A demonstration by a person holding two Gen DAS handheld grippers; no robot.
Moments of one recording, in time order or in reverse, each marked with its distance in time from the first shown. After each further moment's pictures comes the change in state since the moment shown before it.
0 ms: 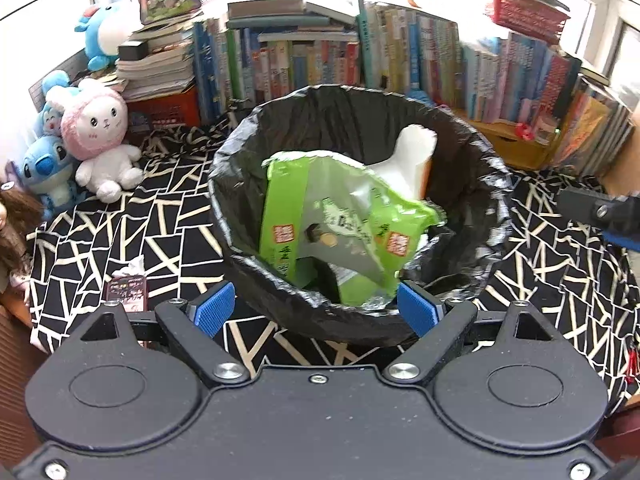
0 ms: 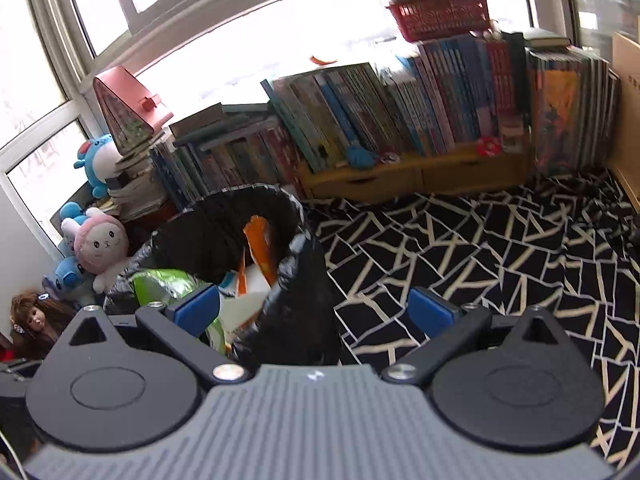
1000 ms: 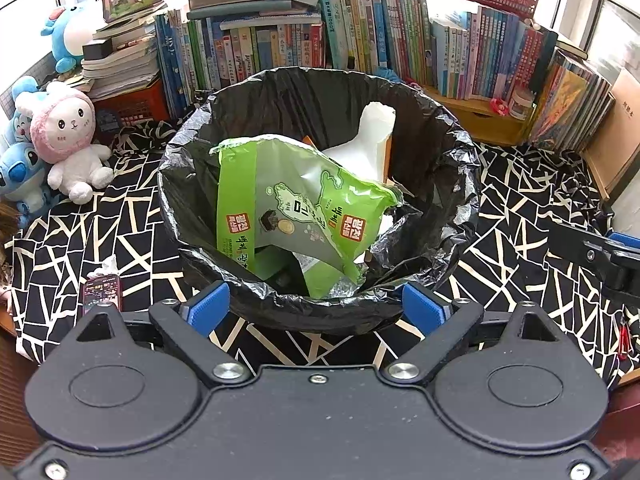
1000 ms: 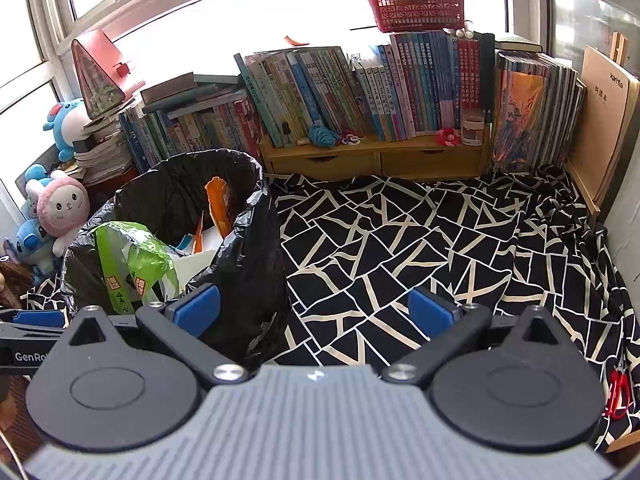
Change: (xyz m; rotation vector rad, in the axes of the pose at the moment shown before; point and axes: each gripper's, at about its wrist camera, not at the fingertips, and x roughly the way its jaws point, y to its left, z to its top) left arm 0.015 -0.022 -0.001 0.053 0.053 -0.053; right arm -0.017 0.000 -0.018 -0.079 0.040 -0.133
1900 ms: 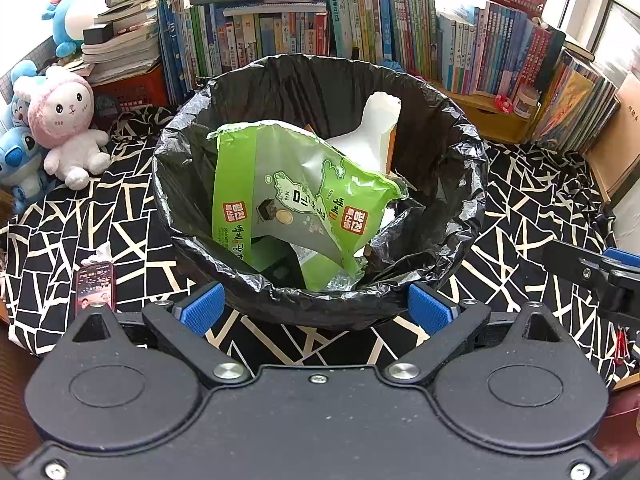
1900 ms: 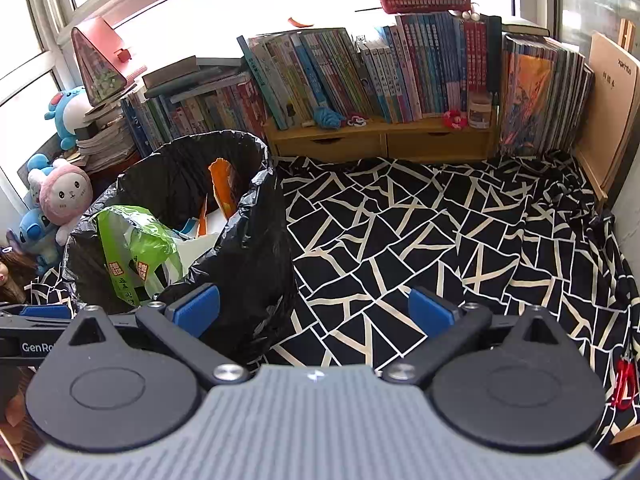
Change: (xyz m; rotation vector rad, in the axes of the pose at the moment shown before) left arm 0.010 0.002 0.000 -0.032 0.027 -0.007; right arm 0.008 0.000 -0.002 0.009 0.056 0.017
